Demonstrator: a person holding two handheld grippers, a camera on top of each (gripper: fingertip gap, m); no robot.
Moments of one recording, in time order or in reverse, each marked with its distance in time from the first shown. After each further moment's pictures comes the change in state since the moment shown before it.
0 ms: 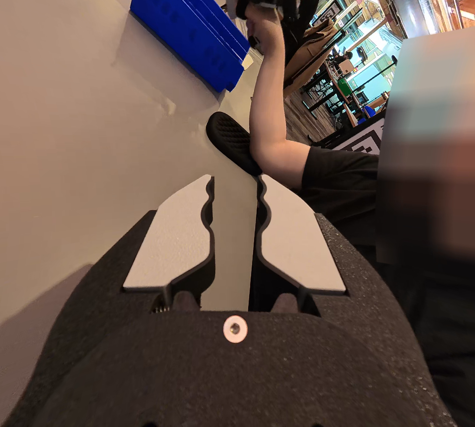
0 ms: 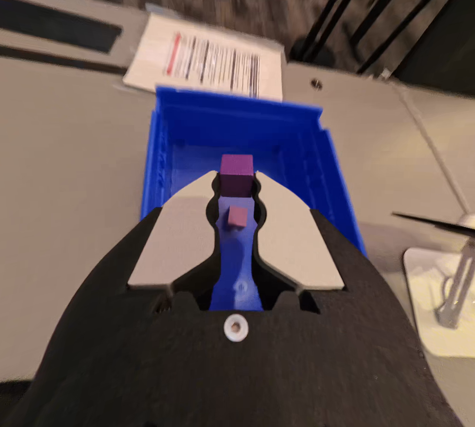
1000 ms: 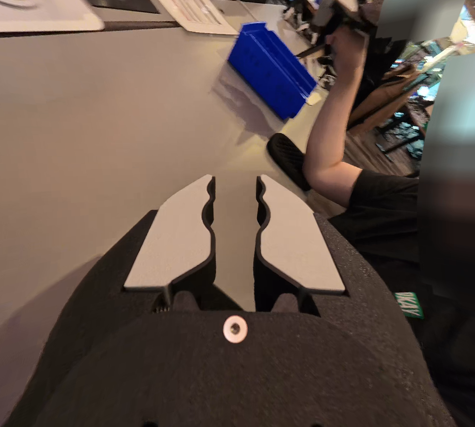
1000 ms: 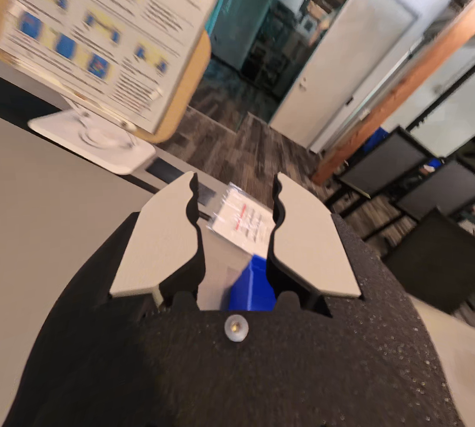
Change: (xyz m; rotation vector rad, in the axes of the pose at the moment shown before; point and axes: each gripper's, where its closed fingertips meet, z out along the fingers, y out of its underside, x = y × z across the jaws) left arm -0.018 -0.001 -0.104 0.157 -0.351 0.003; right arm -0.157 -0.158 -0.107 0.597 -0.103 -0.328
